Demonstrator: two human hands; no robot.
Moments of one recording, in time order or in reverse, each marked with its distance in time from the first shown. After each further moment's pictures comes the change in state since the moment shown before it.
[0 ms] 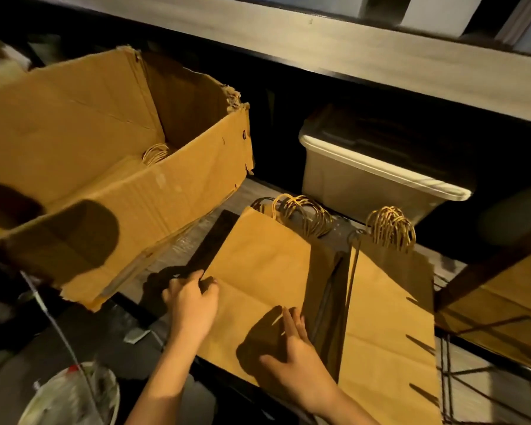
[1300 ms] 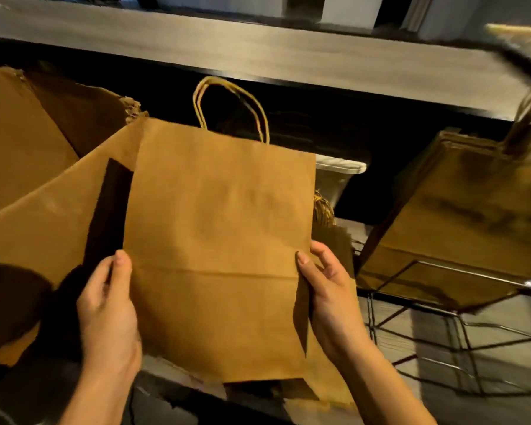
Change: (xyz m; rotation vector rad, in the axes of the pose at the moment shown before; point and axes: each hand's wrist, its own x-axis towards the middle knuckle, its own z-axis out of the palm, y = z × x) left_hand -0.067 0.061 -0.030 -0.982 0.115 0.184; right_hand -0.061 -0.006 -0.099 1.114 0.467 -0.341
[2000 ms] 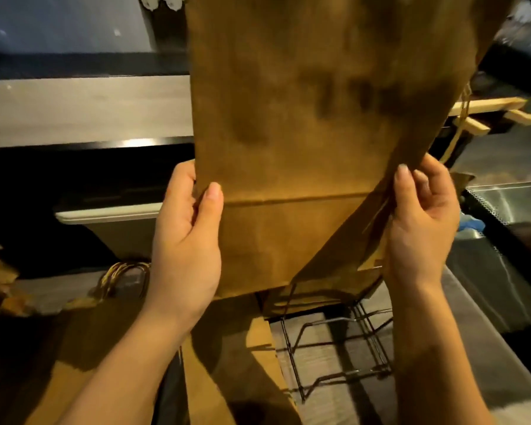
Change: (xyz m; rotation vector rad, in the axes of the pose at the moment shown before) left_hand -0.100 0.063 0.211 -0.009 -1.012 0.480; right_hand -0.008 -0.160 -0.137 -0.247 0.760 -0.919
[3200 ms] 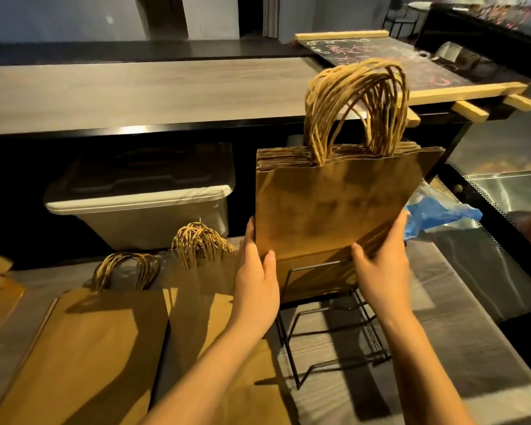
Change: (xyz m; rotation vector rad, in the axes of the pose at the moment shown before) left_hand -0.039 -0.108 0.060 0.336 -0.161 -0.456; right_hand -0.033 0.085 -0.052 -0.732 -0.197 0.190
